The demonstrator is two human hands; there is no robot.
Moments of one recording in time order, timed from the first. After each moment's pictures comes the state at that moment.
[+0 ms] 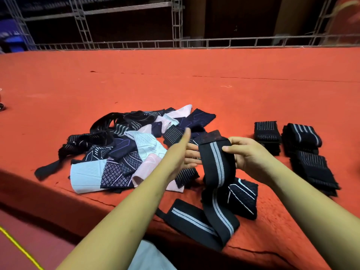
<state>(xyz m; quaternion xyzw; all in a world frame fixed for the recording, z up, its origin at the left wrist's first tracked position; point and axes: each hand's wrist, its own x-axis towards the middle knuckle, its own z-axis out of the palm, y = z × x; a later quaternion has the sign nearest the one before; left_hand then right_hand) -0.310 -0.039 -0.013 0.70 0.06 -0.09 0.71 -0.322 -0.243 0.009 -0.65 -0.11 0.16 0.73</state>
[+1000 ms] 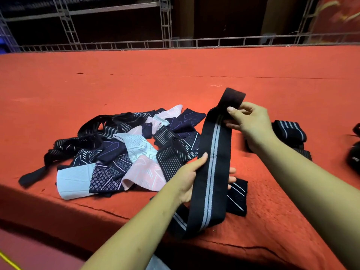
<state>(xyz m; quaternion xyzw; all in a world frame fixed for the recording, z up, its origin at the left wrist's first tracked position) -0.348 -0.085 -0.043 0.44 -0.09 -0.37 0.81 -0.289 -0.256 0.052 -0.71 -0.03 -0.17 0.68</state>
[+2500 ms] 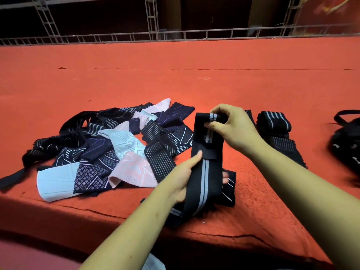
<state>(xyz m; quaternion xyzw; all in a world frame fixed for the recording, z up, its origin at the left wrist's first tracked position) -0.355 -0.104 -0.045 0.46 0.02 -0.36 0.81 -0.320 -0.260 0.047 -0.86 -0.14 -0.19 0.45</state>
